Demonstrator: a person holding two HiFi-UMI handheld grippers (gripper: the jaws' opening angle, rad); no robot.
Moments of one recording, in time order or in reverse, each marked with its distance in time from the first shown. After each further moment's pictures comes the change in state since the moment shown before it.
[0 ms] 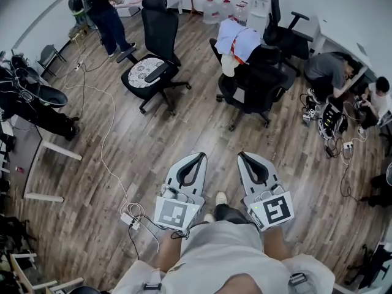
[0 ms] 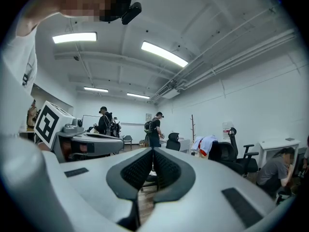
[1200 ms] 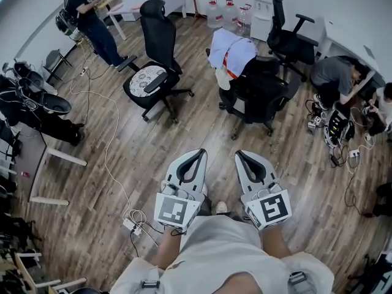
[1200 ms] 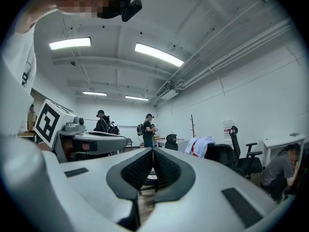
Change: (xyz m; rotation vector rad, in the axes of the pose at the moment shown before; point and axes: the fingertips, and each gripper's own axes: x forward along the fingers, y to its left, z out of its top) left arm 0.103 0.004 0.023 0.060 0.010 0.027; right arm 0.042 -0.090 0.003 0.034 -0.029 0.025
